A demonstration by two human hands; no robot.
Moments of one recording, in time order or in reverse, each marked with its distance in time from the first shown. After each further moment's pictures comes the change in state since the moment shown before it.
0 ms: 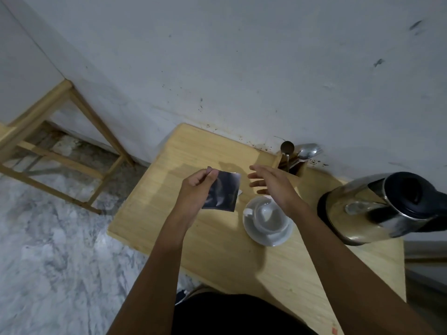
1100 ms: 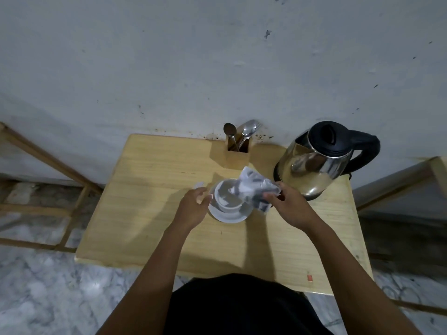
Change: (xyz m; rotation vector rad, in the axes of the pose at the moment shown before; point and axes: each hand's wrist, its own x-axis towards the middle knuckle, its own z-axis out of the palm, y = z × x) left_hand -0.008 -0.069 0.068 0.654 -0.272 0.123; right_hand -0.125 0.084 -0.087 -0.145 0.237 -0.073
